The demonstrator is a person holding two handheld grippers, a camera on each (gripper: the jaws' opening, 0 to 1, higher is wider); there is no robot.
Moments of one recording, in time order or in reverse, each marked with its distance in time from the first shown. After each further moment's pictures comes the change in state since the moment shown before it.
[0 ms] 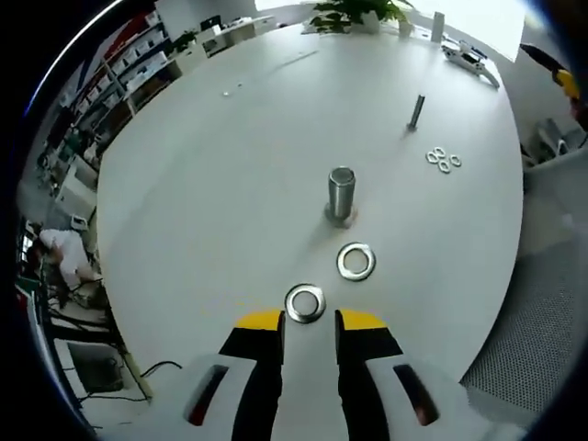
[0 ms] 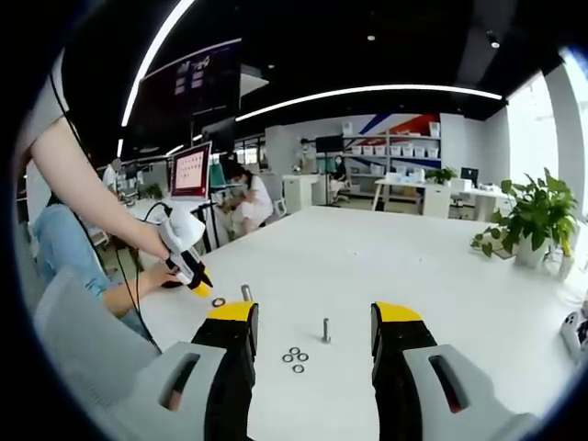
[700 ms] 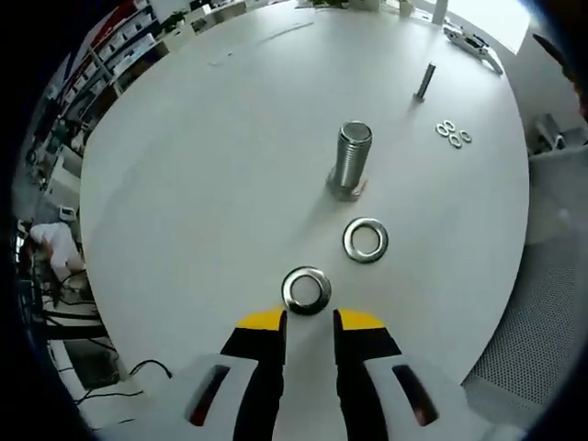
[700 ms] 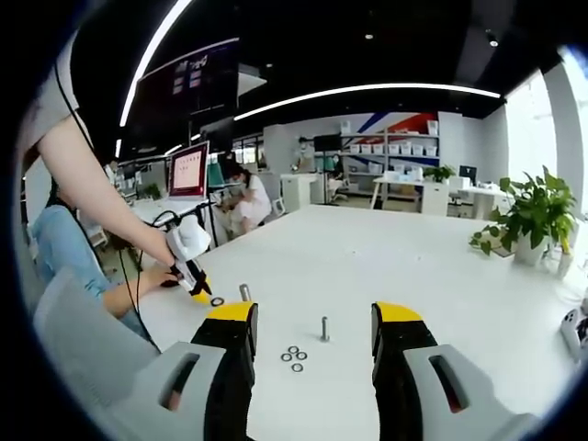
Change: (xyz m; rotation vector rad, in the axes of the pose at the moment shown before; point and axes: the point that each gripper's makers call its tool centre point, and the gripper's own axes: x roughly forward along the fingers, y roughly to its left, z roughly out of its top) left arm 0.022 0.005 -0.018 -0.023 0.091 -0.051; right arm 0.000 -0.003 -0.002 0.009 0.006 -0.010
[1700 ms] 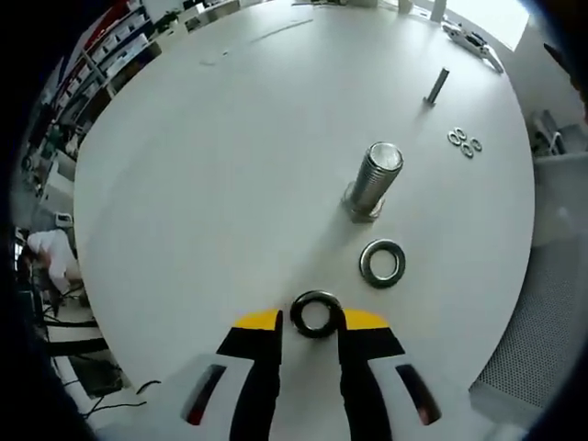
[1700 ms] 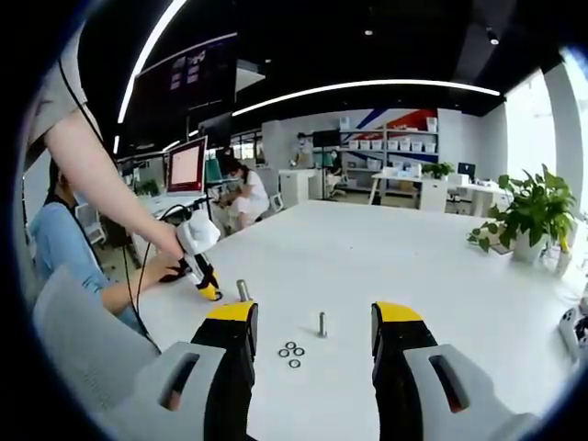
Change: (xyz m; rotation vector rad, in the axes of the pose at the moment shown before) left arm 0.010 0.010 0.017 0.026 0.021 -0.017; right arm 0.001 -0.003 -0.004 -0.002 0.018 -0.011
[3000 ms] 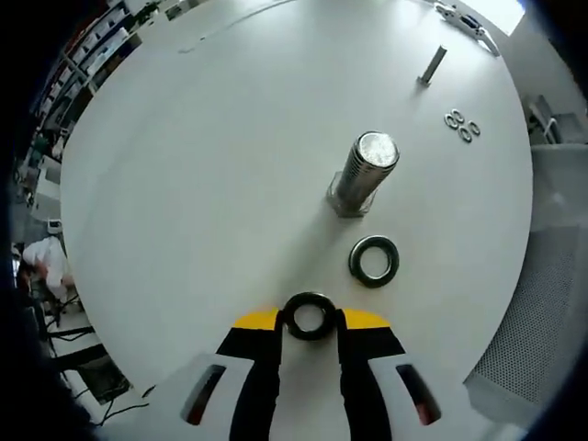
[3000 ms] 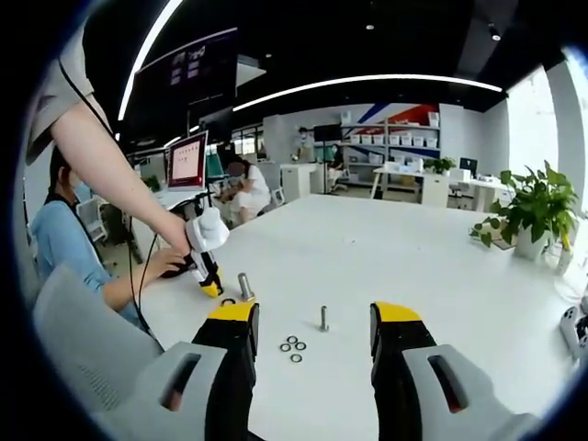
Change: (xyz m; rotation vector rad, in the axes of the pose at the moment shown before) left arm 0.007 -0.008 -0.001 0.045 0.101 -0.040; right arm 0.002 0.002 -0.007 0.000 0.032 0.013
